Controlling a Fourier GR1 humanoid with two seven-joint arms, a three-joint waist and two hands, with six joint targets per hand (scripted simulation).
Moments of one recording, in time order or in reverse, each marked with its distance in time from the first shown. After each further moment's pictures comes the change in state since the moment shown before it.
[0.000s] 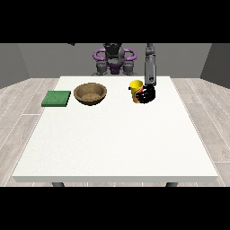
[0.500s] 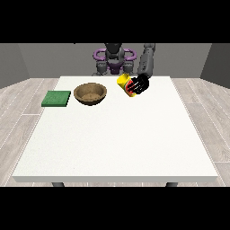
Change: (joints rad) left arm -0.135 -0.034 -0.193 -0.011 -0.255 0.266 0.299; right arm 0.022 0.011 -0.015 0.160 0.011 0.027 -0.036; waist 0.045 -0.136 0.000
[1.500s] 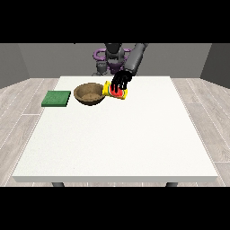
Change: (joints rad) left arm -0.311 -0.019 -0.346 0.273 -0.638 0.383 0.621; right arm -0.075 0.020 0.038 0.119 0.023 0.015 -0.028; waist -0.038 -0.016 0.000
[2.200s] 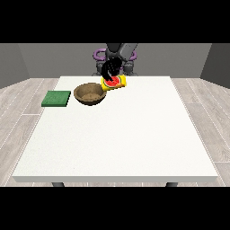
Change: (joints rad) left arm -0.122 -0.168 -0.415 0.158 -0.516 -0.237 0.394; right arm 0.059 0.027 0.001 0.185 0.048 0.022 -0.082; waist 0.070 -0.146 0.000
